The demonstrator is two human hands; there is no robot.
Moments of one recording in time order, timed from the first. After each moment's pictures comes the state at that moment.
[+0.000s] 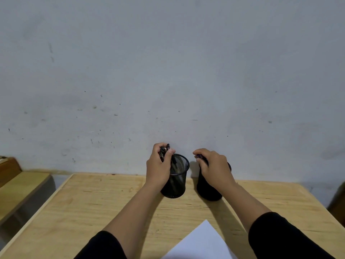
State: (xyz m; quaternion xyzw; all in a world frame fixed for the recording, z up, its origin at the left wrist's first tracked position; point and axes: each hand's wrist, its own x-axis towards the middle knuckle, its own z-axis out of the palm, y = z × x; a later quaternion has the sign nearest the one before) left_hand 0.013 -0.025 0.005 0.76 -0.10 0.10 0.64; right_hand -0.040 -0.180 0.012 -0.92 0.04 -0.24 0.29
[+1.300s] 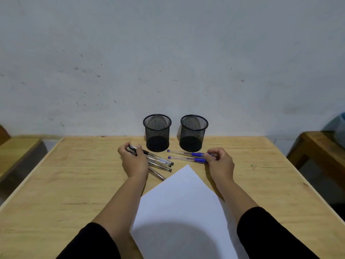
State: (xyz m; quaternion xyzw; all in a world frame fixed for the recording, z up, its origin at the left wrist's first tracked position) left_hand -0.061 0.000 -0.057 0.72 0.17 0.11 0.66; right_hand -0.144 -0.187 -0.056 -0.74 0.34 -0.26 0.51
